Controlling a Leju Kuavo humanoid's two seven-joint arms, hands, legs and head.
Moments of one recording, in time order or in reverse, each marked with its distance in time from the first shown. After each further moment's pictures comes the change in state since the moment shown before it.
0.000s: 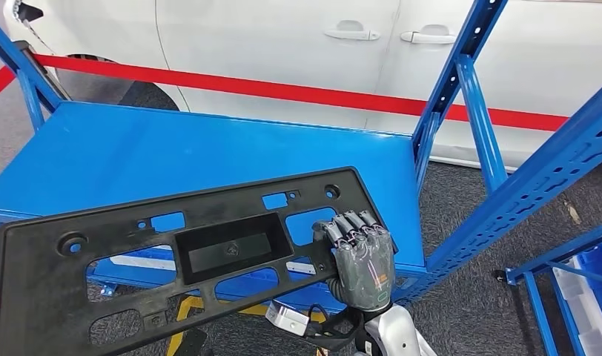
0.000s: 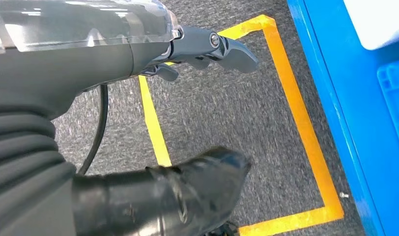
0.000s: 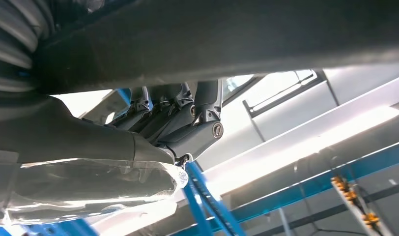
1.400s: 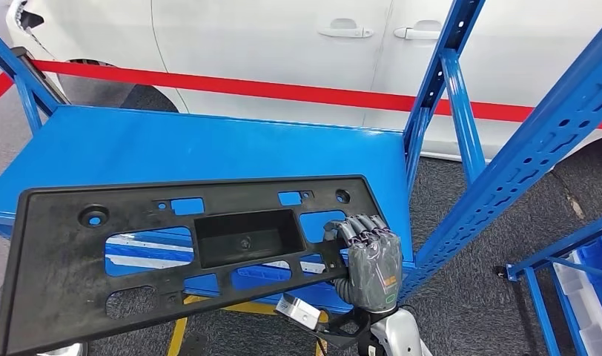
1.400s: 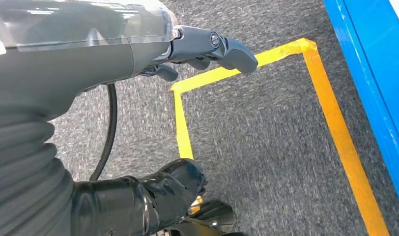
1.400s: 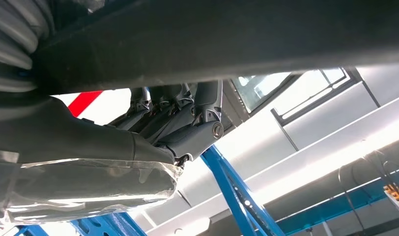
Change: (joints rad) left arm 0.012 -0.001 0.007 0.000 -0.011 0.160 0.113; right arm 0.036 0.007 -0.018 -0.004 -0.042 -0.016 0.026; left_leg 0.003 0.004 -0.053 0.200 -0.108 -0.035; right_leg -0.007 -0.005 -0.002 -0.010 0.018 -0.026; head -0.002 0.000
